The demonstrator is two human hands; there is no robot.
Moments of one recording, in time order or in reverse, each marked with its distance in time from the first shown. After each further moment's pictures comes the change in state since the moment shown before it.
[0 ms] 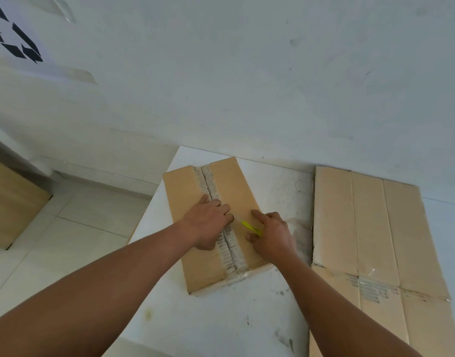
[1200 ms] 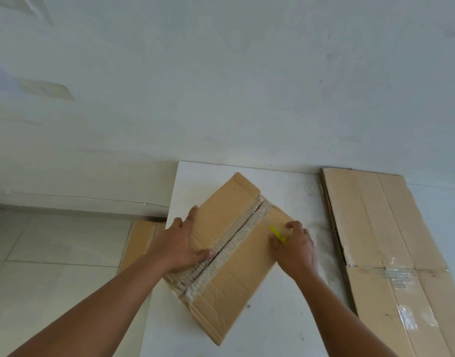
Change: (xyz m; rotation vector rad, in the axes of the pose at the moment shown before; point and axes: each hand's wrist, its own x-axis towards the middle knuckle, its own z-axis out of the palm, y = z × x) left_hand -0.048 -0.161 0.091 -0.688 -0.054 -0.260; right_hand 0.005 -0.092 0.036 0.180 0.343 0.437
